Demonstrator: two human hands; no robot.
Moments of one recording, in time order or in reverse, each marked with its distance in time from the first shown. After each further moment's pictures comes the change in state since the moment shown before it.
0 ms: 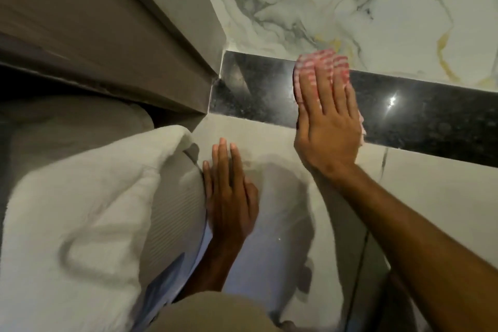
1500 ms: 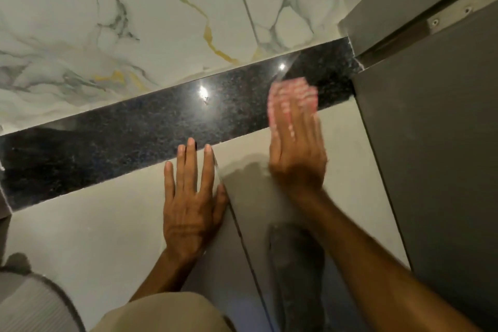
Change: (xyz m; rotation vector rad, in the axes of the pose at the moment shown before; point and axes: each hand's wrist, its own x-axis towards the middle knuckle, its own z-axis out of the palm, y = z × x) left_hand 0.032 0.168 0.015 -0.064 -0.134 0.671; right_hand -0.125 0.187 -0.053 -0.104 0.269 0.528
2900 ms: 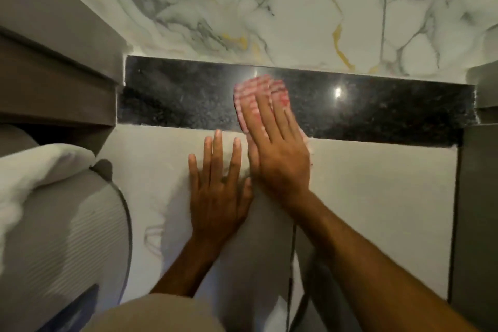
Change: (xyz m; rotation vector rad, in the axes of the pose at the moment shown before) left_hand -0.062 -0.044 -0.001 0.000 0.112 -0.327; right_hand -0.019 -0.140 0.041 0.109 -0.244 -0.563
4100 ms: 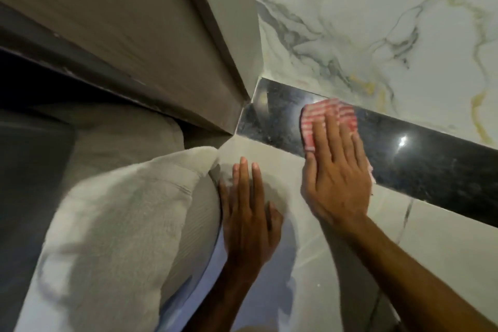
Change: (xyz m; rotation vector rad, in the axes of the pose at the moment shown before) left_hand -0.030 -0.073 -0.023 0.105 0.058 -0.416; right_hand 0.050 -0.080 0.011 -0.037 -0.108 -0.058
